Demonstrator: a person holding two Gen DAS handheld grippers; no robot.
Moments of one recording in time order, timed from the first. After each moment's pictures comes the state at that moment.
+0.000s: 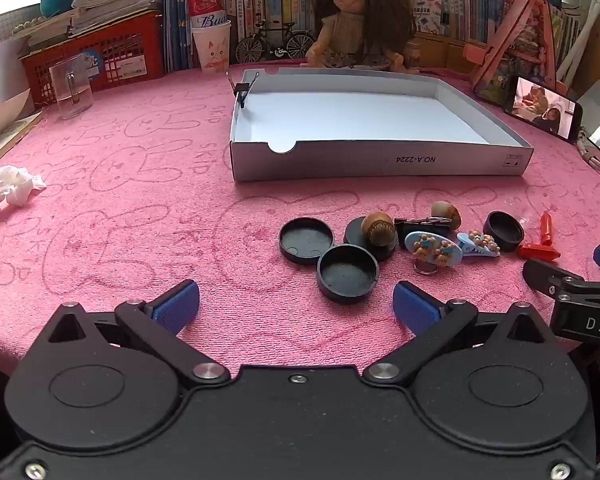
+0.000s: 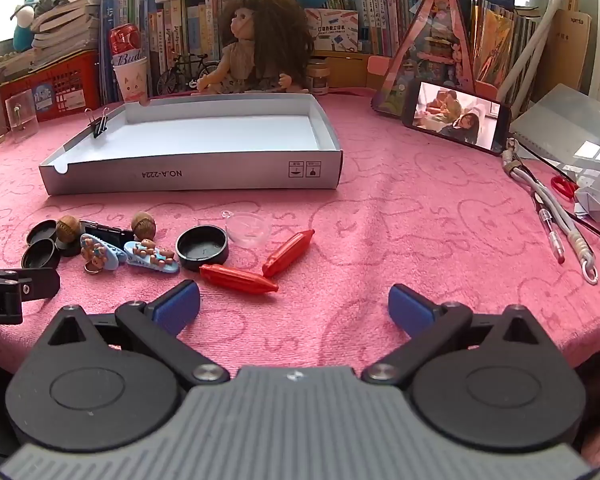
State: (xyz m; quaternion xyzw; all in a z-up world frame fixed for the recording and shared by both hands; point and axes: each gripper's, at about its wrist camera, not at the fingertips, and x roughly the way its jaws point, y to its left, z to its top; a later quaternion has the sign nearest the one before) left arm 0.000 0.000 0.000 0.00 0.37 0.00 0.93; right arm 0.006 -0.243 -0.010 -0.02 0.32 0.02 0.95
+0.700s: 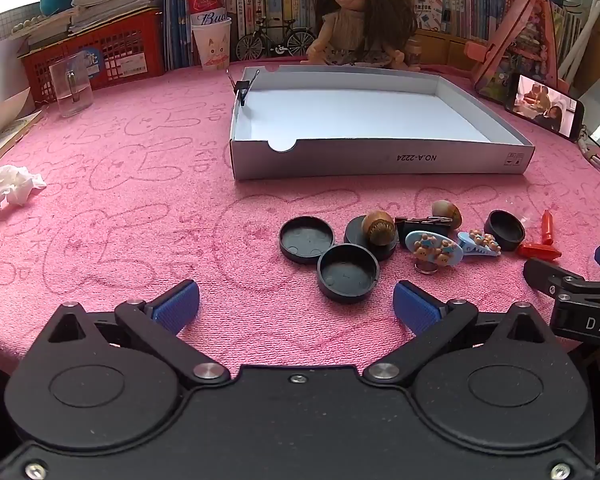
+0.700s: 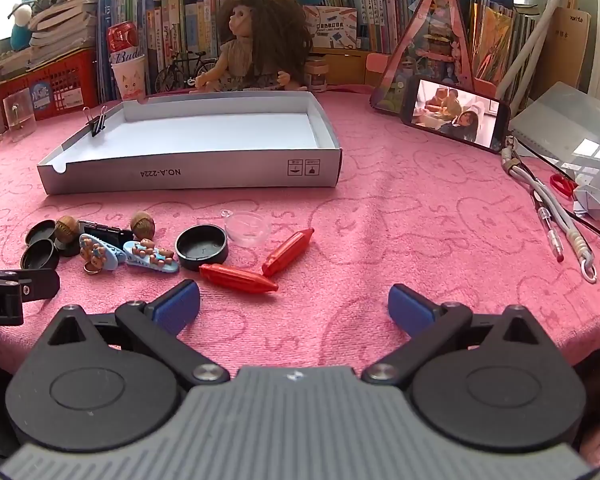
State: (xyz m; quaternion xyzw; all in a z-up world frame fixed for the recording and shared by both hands) left arm 0.001 0.000 0.000 0.00 0.37 0.00 0.93; right arm 0.007 -0.243 -0.010 -0.02 0.32 0.03 0.95
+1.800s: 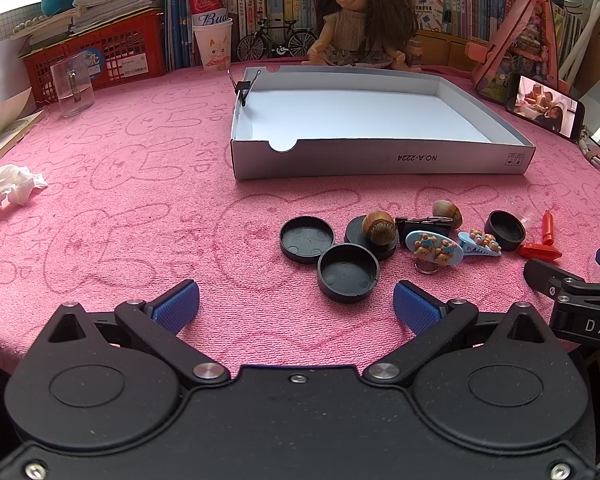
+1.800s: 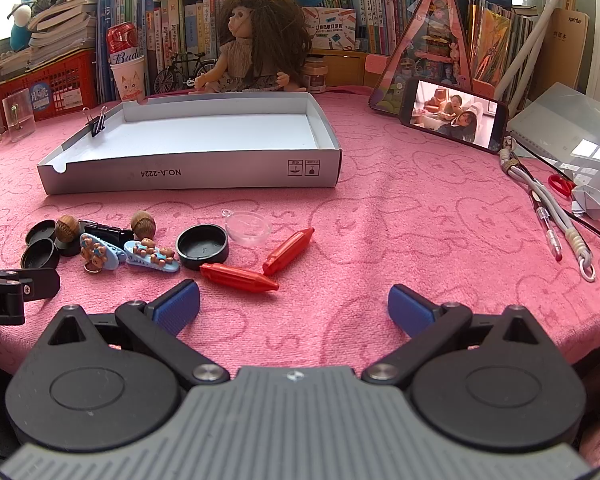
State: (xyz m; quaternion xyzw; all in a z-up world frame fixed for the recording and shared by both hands) left arm 0.001 0.000 0.000 0.00 0.37 0.00 0.93; right arm 0.007 -0.241 -0.010 -0.02 0.32 0.03 0.95
